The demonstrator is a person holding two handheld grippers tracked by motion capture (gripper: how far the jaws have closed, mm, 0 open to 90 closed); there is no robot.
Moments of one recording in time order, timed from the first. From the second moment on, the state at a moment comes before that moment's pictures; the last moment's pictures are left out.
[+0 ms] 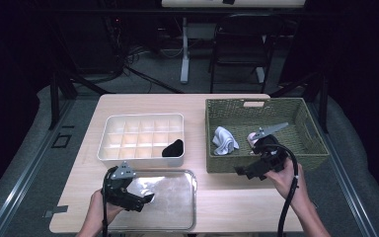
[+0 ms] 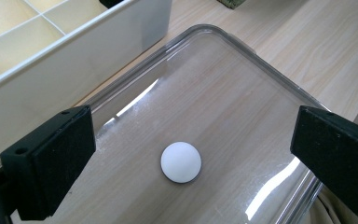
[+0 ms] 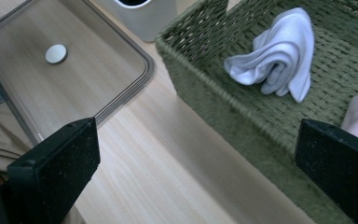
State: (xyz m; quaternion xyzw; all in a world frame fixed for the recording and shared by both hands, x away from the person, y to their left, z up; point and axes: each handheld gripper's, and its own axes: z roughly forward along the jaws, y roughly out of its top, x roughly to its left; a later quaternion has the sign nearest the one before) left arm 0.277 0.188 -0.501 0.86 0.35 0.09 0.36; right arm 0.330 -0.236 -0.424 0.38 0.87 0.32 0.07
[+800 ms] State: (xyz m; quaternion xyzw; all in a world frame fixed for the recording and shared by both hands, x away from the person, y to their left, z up) left arm 0.275 0.183 -0.507 0.86 0.35 0.08 0.36; right arm 0.410 -0.240 -0.430 0.43 0.85 0.29 0.06
